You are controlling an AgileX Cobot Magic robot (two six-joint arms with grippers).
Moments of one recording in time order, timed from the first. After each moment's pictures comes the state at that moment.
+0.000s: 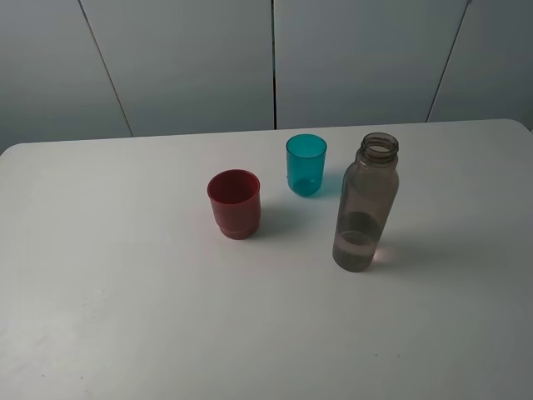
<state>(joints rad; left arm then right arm) -0.06 0.00 -0.51 0.10 1.08 -0.05 -0.03 0.00 -0.50 -0.07 1.10 0.04</state>
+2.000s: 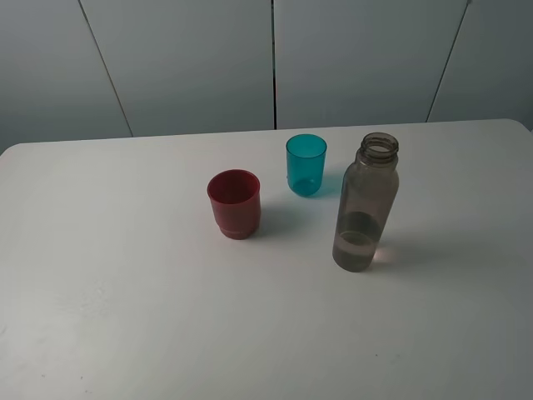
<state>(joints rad) -0.06 0.00 -0.51 0.10 1.08 -0.05 -0.03 0.00 -0.50 -0.07 1.10 0.04</state>
